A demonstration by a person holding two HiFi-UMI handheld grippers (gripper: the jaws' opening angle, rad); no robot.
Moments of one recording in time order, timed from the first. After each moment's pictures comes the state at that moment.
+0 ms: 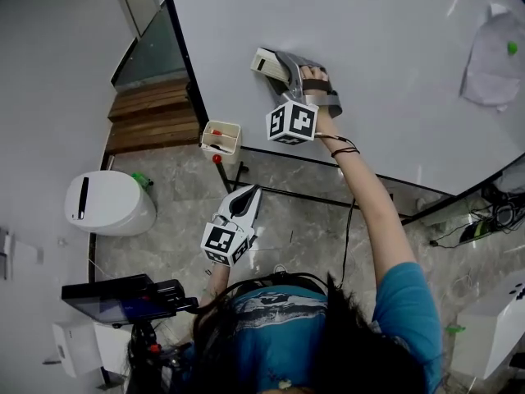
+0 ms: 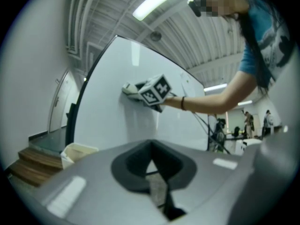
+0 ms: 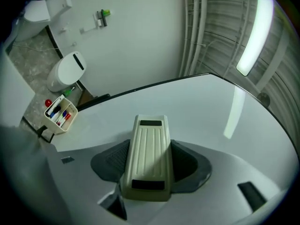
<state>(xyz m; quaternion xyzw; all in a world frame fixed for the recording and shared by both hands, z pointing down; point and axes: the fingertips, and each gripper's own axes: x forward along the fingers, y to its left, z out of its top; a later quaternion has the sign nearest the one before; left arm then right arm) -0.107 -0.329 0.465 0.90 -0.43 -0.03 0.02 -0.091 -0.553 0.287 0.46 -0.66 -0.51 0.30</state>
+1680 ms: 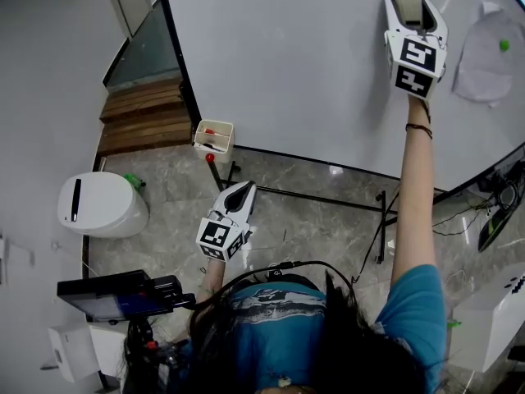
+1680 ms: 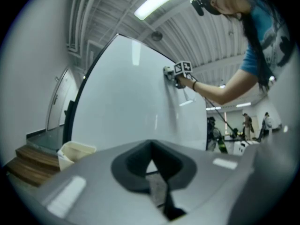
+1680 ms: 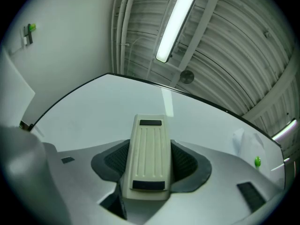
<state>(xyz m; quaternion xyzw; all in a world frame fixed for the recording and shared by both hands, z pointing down) -0.102 -0.332 0.466 0.90 -0.42 -0.03 0.03 0.148 -0.503 0.031 0.68 -0.63 -0.38 0.04</state>
